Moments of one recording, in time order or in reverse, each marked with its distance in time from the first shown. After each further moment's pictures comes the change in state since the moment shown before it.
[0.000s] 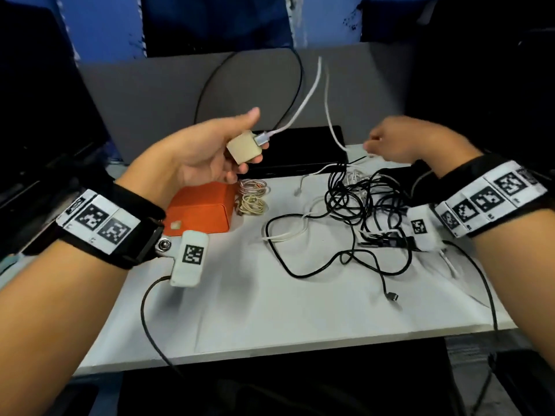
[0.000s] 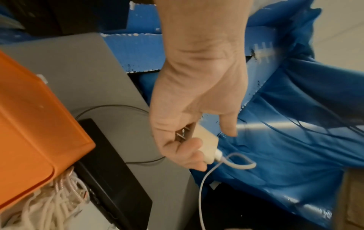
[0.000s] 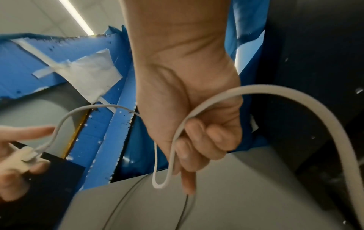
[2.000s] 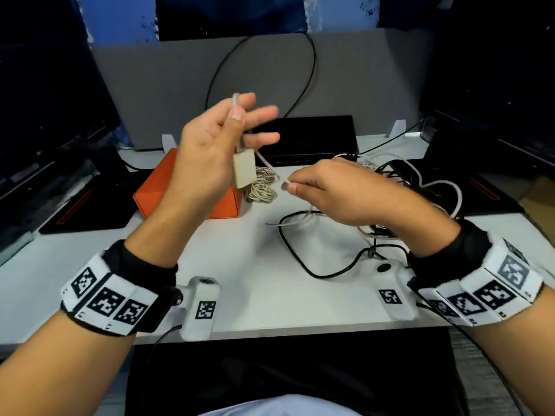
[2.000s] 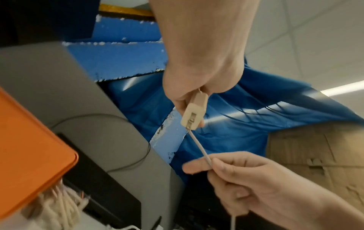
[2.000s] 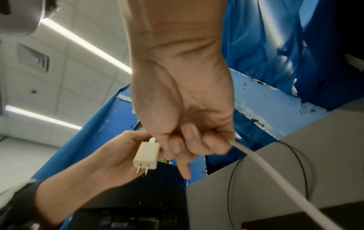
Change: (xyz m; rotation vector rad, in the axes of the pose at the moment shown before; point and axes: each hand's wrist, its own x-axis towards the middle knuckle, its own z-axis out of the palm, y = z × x) left_hand -0.071 -0.028 0.056 0.008 0.436 0.606; right_hand -0.094 -0.116 0.037 0.259 0.018 -0.554
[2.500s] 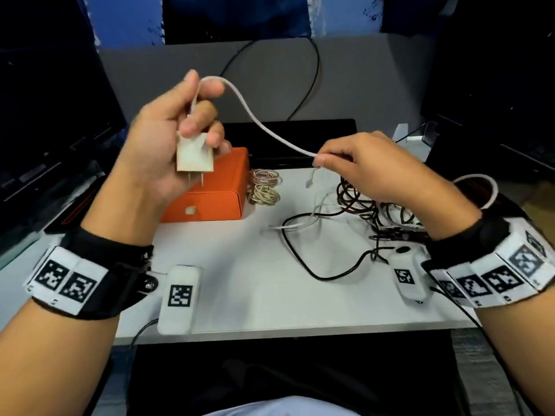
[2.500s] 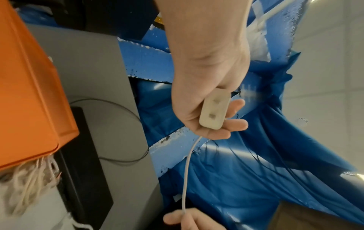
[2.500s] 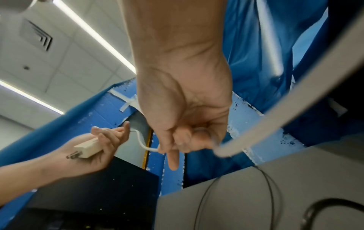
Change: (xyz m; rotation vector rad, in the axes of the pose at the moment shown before) left_hand 0.019 0.024 -0.045 -0.532 -0.148 -0.238; right_hand -0.004 0.029 -0.024 0.035 0.218 0.126
